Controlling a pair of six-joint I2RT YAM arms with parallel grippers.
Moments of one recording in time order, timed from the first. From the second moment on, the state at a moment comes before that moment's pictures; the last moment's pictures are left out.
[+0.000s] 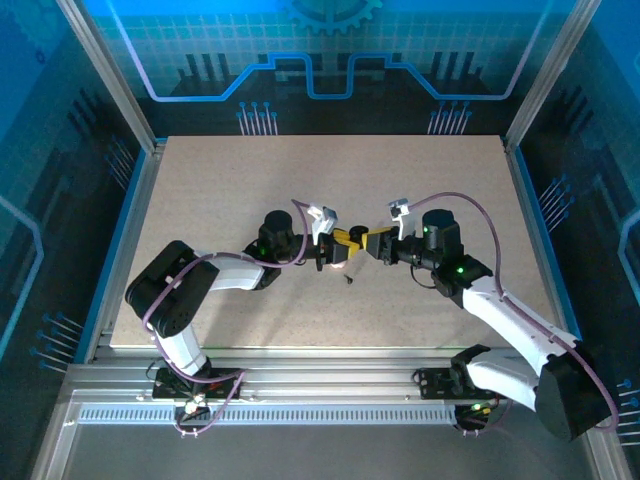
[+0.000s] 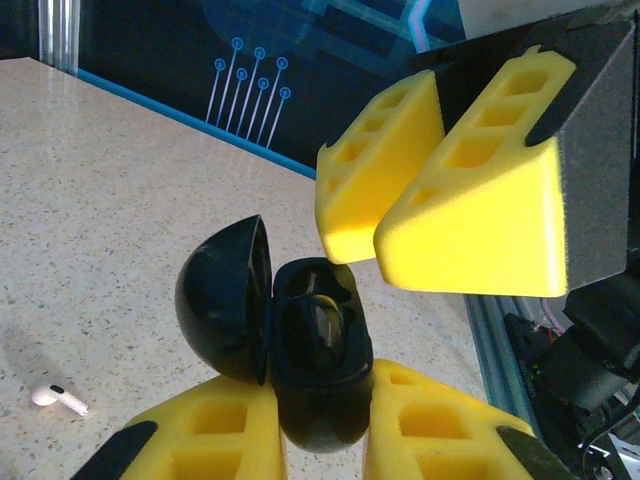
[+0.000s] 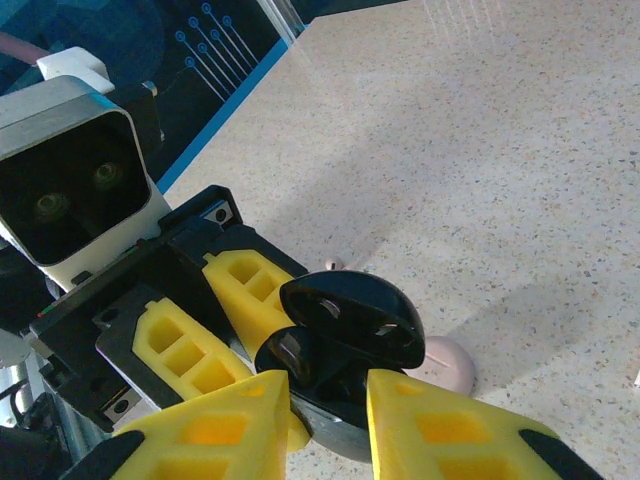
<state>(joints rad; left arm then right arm) -0.58 1.74 0.74 0.89 0.78 -0.27 0.42 1.07 0.64 0.00 -0.45 0.36</state>
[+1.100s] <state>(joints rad) -0.52 1.23 0.33 0.59 0.30 -0.25 0.55 1.72 1.32 -0.87 -0.26 -0.18</state>
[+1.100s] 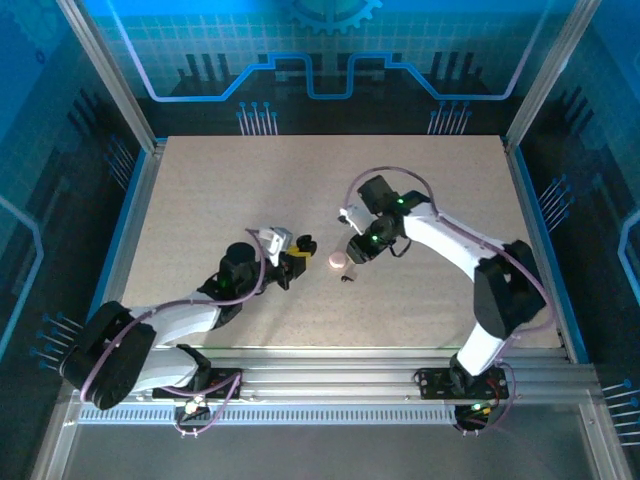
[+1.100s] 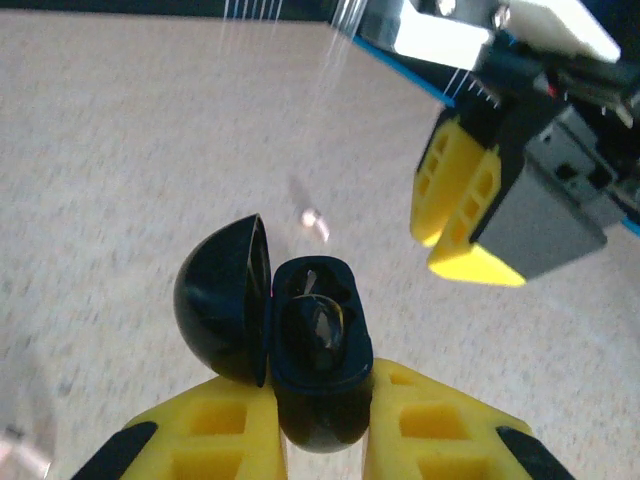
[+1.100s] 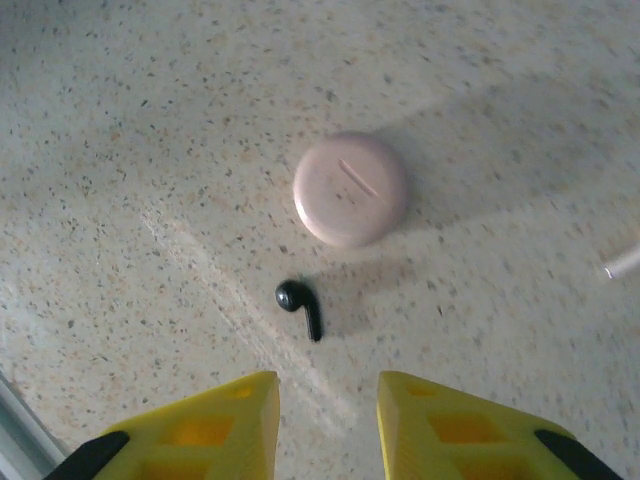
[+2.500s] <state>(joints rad) -0.50 0.84 0.28 0.18 0.05 -0.21 0.74 2.13 1.60 -1.11 0.01 -0.41</state>
